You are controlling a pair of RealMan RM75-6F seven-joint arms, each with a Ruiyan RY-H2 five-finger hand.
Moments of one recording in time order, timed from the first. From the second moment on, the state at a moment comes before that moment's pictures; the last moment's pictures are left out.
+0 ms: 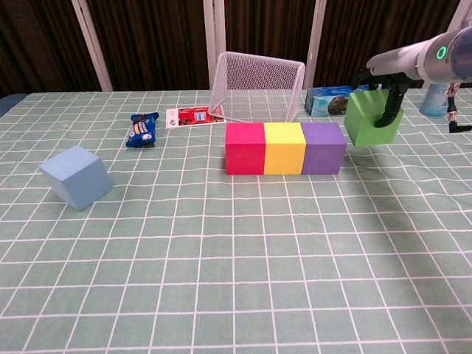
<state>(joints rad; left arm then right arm) -0.35 -1.11 -0.24 -2.06 1.11 1.45 0.38 1.16 -1.36 0.08 -1.32 -0.24 0.78 -0.74</state>
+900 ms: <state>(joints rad) -0.35 -1.08 -0.25 -2.08 1.11 1.44 0.33 1.37 -1.30 0.20 -1.59 0.07 0.94 -0.90</state>
